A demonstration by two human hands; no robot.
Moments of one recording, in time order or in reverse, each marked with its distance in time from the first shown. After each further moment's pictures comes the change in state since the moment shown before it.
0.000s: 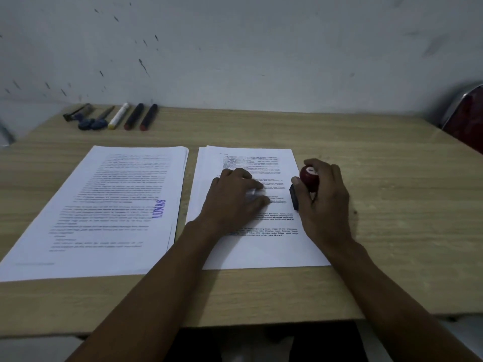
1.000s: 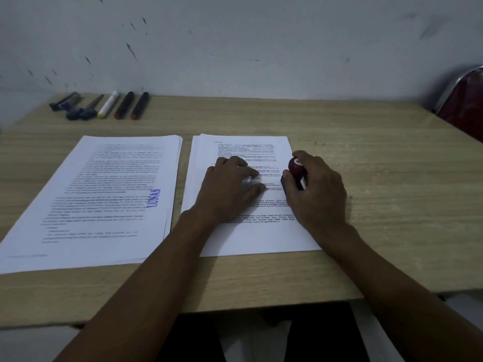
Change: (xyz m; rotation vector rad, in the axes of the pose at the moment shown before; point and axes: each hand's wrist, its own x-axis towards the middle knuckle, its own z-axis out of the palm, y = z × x) left_hand -0.002 -0.001 0.001 0.020 0.001 0.007; right_hand -0.003 -0.004 0.005 -0.255 -0.068 0.014
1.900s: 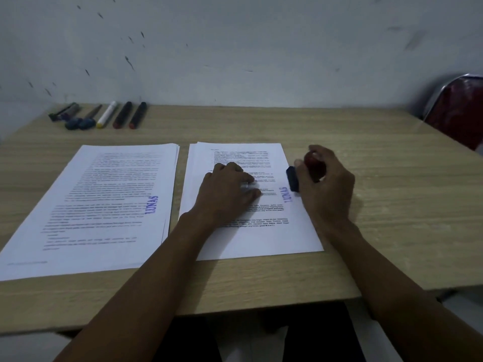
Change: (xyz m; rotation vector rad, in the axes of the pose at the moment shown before) left_hand 0.001 0.010 -0.007 0.046 -0.085 -0.051; right_hand 0.013 0.012 -0.015 0.245 0.172 0.167
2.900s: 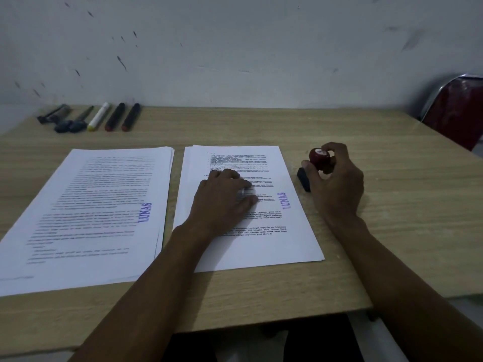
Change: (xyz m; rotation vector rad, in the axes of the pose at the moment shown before) left_hand -0.003 -0.006 0.003 -0.027 0.023 0.017; right_hand 0.023 0.026 0.005 -0.175 0.058 -0.012
